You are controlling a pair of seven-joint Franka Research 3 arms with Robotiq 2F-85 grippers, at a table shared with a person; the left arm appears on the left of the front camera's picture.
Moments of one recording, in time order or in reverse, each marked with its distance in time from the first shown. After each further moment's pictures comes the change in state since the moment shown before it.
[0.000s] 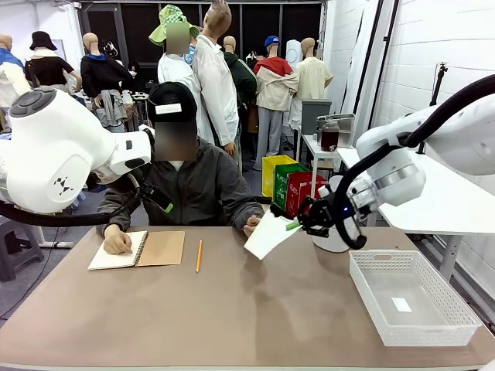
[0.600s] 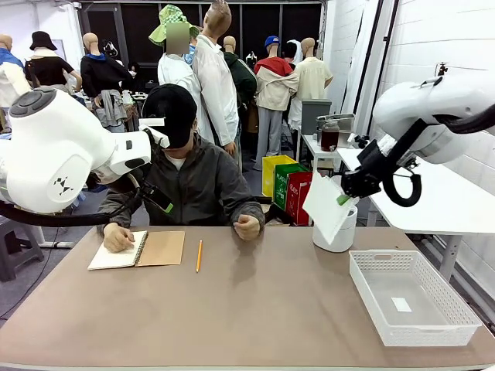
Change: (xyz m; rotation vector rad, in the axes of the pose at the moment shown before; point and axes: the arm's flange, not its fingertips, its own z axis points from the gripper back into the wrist) left arm 0.000 0.000 0.000 0.000 0.000 0.000; right arm -0.037 0.062 0.126 -0.615 -0.285 0.535
